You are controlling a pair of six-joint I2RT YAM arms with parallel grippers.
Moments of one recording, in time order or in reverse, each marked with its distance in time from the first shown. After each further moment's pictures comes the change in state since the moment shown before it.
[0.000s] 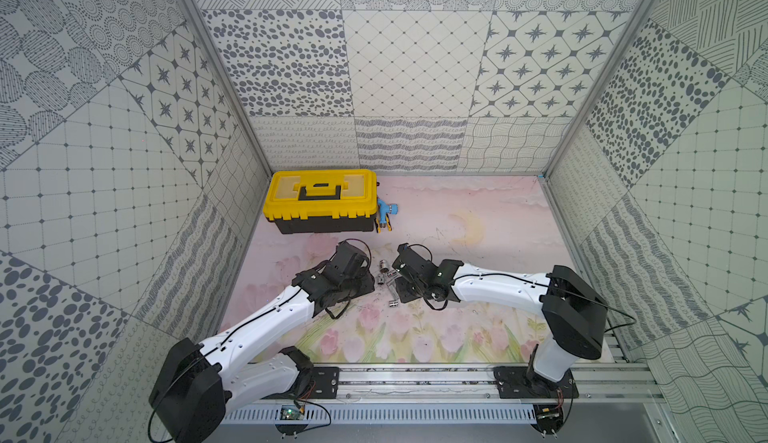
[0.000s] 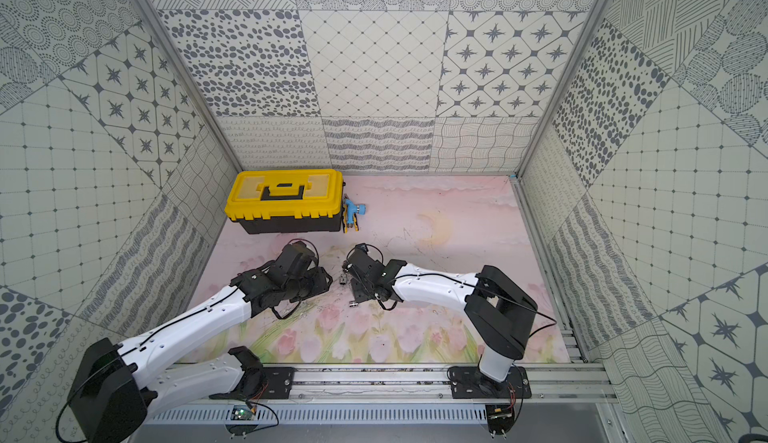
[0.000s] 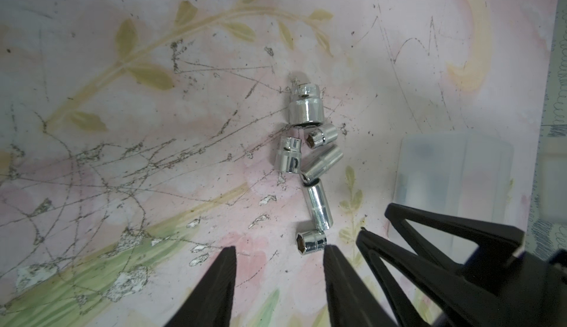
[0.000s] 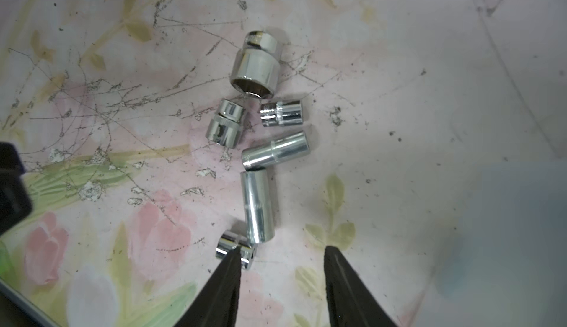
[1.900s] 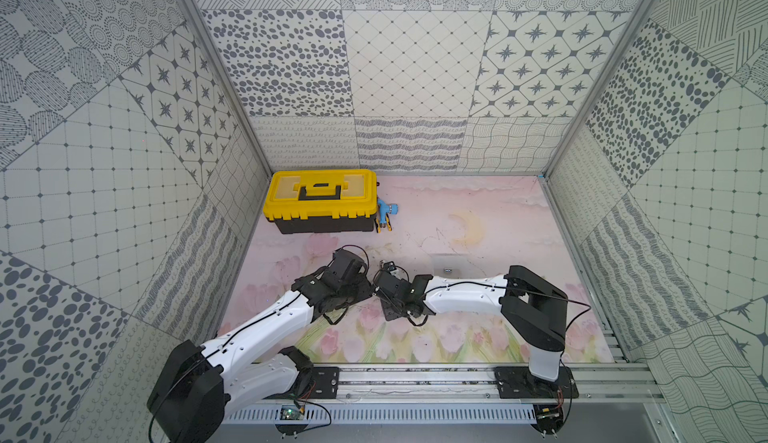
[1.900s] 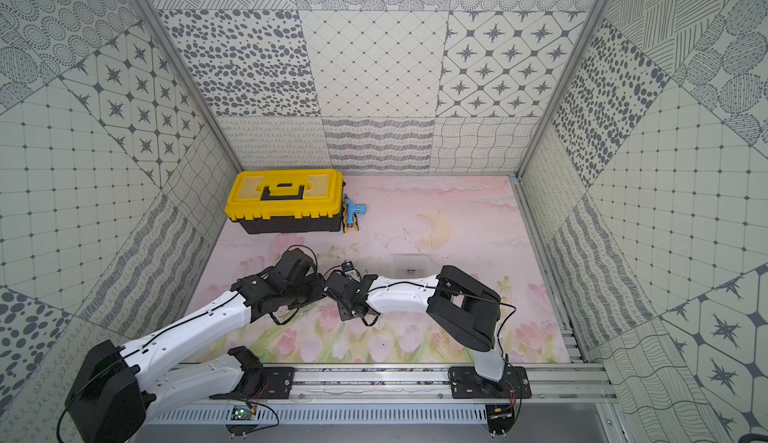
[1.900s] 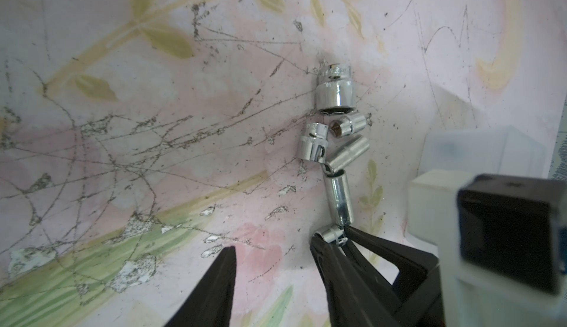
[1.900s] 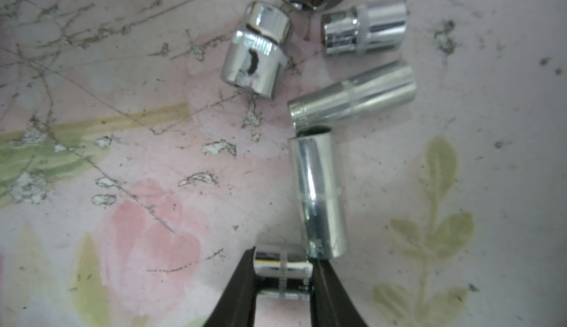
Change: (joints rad) left arm 0.010 -0.005 -0.070 0.027 0.021 -0.037; right arm 0.132 0.162 0.065 -0.032 0.063 0.159
